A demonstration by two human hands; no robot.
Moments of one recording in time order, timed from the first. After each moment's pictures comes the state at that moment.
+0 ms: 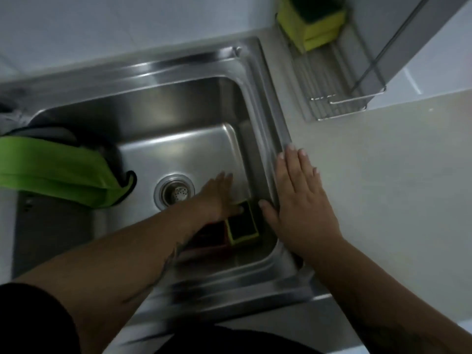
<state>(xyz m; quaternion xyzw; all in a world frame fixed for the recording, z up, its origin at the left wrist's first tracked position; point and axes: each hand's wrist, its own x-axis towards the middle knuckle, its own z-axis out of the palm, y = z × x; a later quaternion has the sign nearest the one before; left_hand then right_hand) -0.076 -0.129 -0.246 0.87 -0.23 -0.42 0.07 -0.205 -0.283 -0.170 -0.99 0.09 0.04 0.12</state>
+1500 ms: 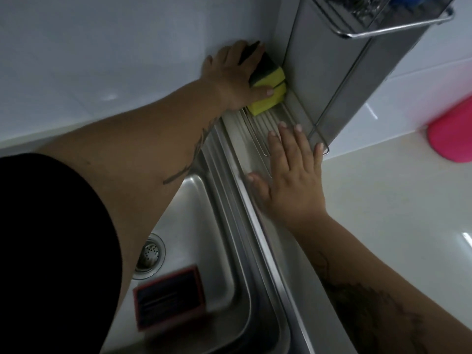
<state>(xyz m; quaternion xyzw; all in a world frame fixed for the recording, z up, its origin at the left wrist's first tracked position) 0.121 -0.339 -0.096 0.91 -0.41 -0.08 0.06 -0.111 -0.367 -0.147 -0.97 0.17 -0.14 0.08</state>
